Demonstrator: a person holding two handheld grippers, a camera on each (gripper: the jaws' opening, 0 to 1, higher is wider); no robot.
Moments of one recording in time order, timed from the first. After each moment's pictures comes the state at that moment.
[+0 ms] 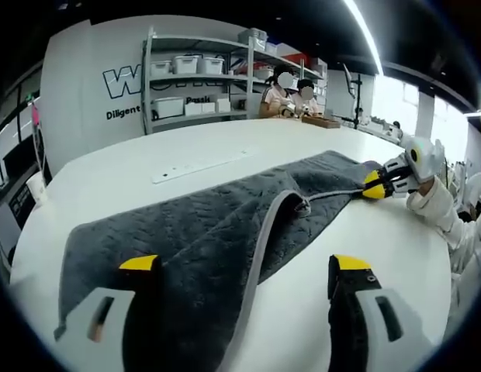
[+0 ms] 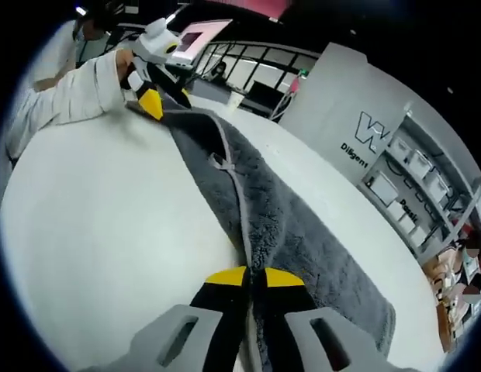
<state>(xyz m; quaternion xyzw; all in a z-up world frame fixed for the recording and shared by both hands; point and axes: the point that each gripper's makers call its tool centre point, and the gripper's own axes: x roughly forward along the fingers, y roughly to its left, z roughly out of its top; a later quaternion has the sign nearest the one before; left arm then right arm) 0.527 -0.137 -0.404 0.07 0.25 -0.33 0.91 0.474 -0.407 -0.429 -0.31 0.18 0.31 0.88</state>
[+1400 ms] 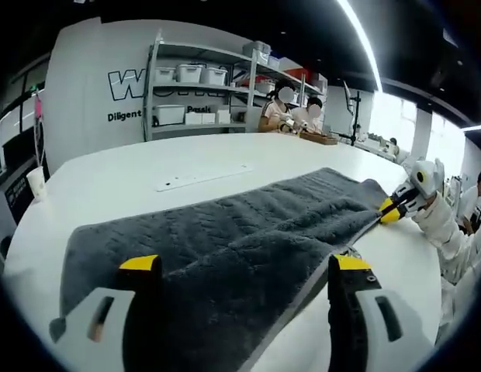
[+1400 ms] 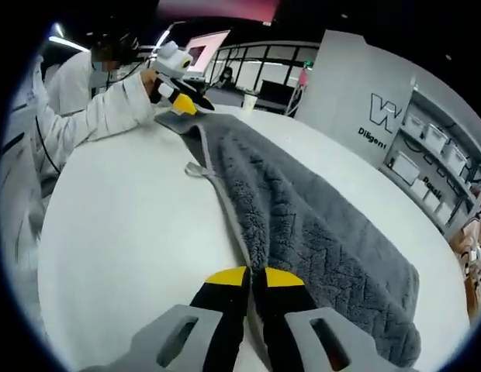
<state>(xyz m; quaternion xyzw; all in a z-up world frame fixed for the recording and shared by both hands) 0.530 -0.128 -0.388 0.03 0.22 -0.34 0.91 0.410 -0.433 -0.431 -0.25 0.23 0.36 0.87</state>
